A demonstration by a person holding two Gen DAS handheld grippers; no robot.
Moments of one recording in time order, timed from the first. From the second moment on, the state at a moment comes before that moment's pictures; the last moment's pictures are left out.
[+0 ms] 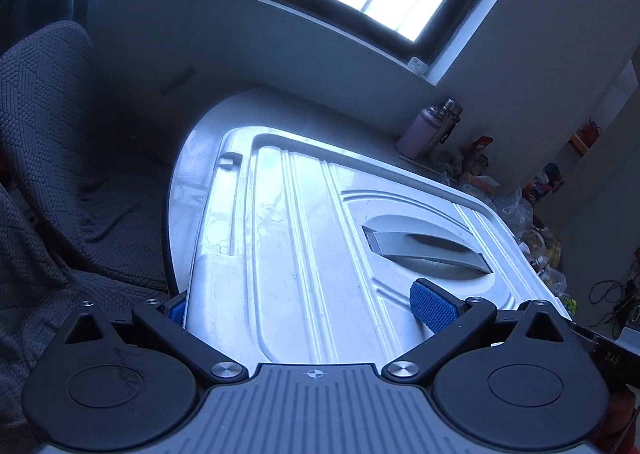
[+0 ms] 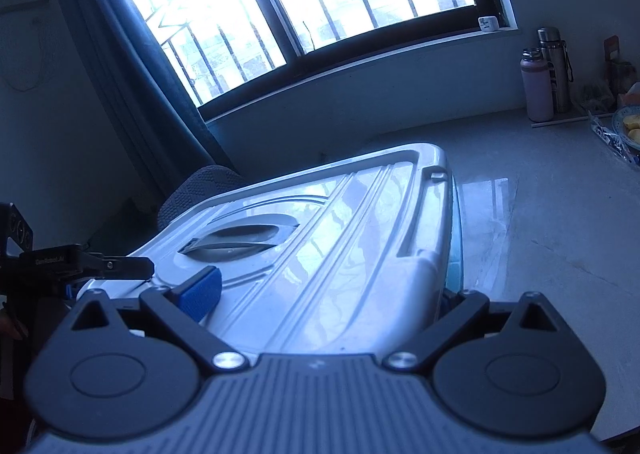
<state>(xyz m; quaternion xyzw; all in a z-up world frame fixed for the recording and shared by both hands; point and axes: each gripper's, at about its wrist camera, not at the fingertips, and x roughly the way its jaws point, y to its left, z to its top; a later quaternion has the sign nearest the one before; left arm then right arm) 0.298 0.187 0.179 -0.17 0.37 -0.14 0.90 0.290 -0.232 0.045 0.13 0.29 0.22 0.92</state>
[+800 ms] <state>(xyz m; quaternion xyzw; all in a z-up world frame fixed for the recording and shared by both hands) 0.382 0.184 0.169 -0.17 0.37 -0.12 0.91 0.371 -0.242 0.032 0.14 0.30 0.23 0.92</state>
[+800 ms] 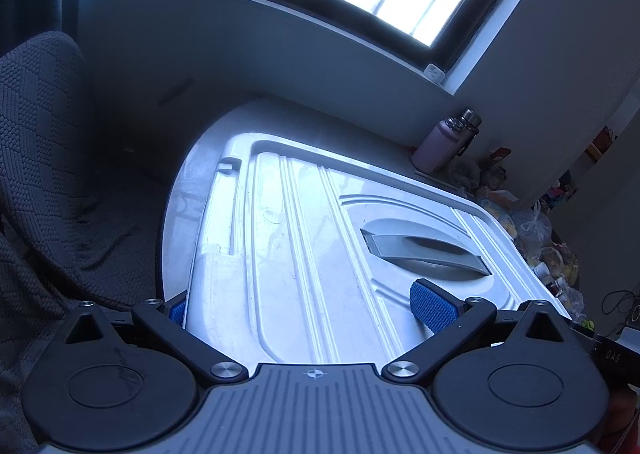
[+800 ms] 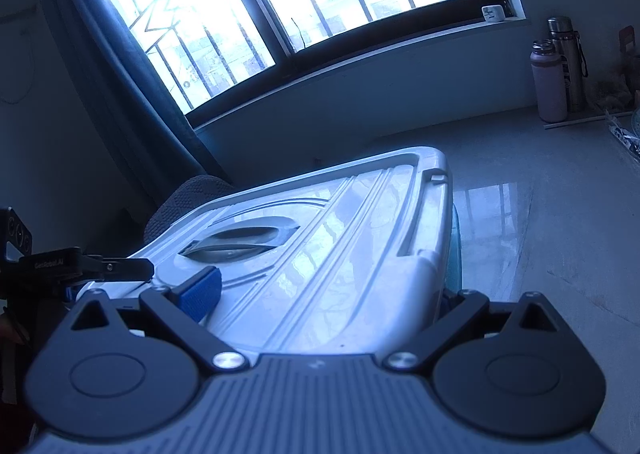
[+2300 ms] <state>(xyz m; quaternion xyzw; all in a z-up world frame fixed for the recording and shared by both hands) 0.400 0.194 0.153 -0.12 0.45 -0.05 0.88 0.397 -0.247 0.045 0.05 0.37 0.13 0.92</state>
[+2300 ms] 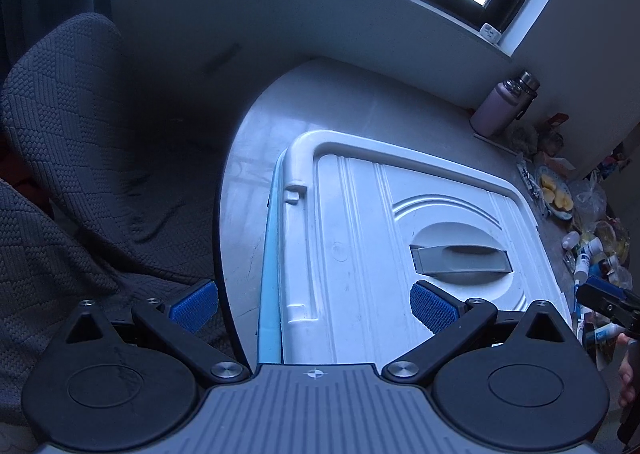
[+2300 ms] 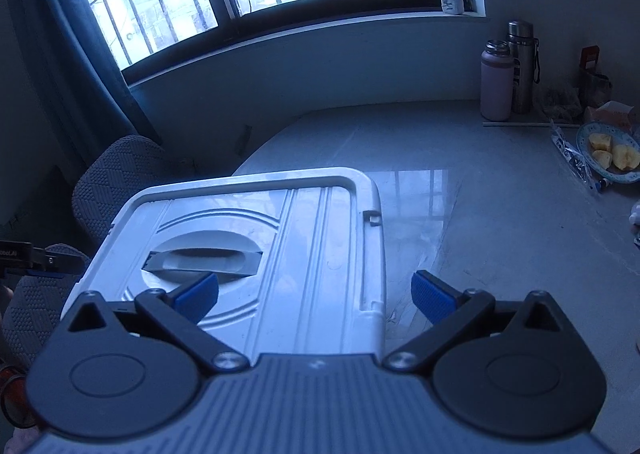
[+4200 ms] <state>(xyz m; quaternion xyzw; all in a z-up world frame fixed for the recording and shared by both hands) 0.403 0.166 0.132 -0.07 0.54 -0.03 0.84 0.431 -0.248 0.029 0.05 0.52 0.13 0.84</state>
